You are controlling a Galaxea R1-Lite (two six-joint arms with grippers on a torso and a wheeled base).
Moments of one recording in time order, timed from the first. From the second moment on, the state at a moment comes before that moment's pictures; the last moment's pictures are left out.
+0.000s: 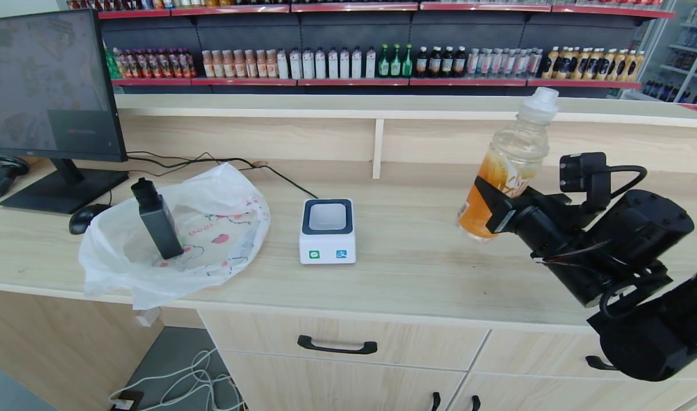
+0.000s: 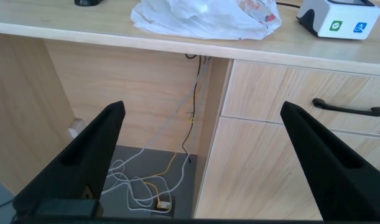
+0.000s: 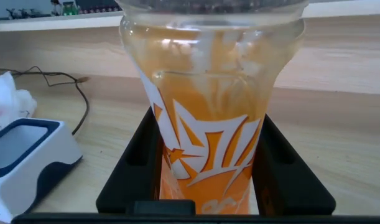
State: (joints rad) left arm 0.00 0.00 0.00 -0.01 0.00 0.00; right arm 0.34 1.89 -0.62 -1.57 -0.05 0.02
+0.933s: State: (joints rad) left arm 0.00 0.00 0.00 0.00 0.00 0.00; right arm 0.84 1.55 -0.35 -1.57 -0.01 0.22
